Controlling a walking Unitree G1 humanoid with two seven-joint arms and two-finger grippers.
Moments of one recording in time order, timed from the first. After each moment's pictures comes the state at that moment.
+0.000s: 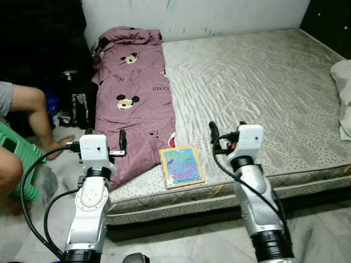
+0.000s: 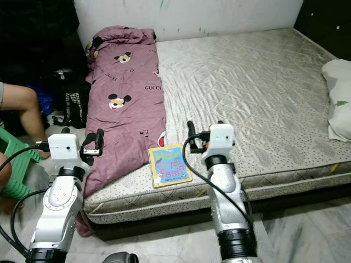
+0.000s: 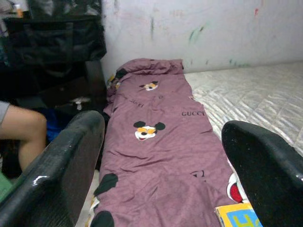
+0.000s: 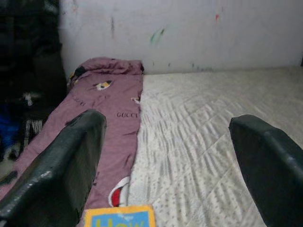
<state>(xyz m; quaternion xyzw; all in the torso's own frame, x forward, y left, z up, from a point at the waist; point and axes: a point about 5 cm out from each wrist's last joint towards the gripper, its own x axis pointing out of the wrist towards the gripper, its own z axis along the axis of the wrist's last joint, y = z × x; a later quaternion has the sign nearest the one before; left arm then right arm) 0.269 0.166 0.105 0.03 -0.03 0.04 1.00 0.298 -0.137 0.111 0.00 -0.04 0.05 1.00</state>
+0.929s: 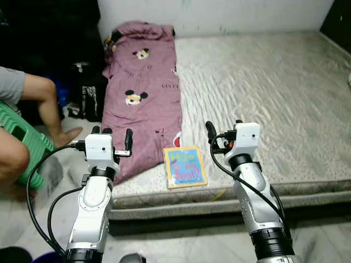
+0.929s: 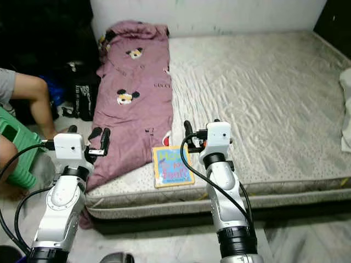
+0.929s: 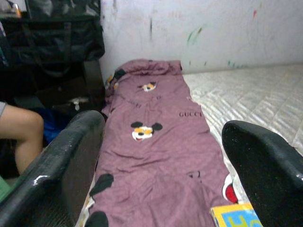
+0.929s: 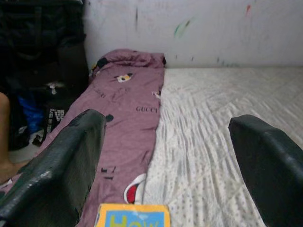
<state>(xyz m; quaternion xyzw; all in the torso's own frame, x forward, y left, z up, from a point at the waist) 0.270 0.159 0.105 0.03 -0.05 0.00 1.00 0.300 -0.133 0.111 0.01 -0.03 0.06 1.00</state>
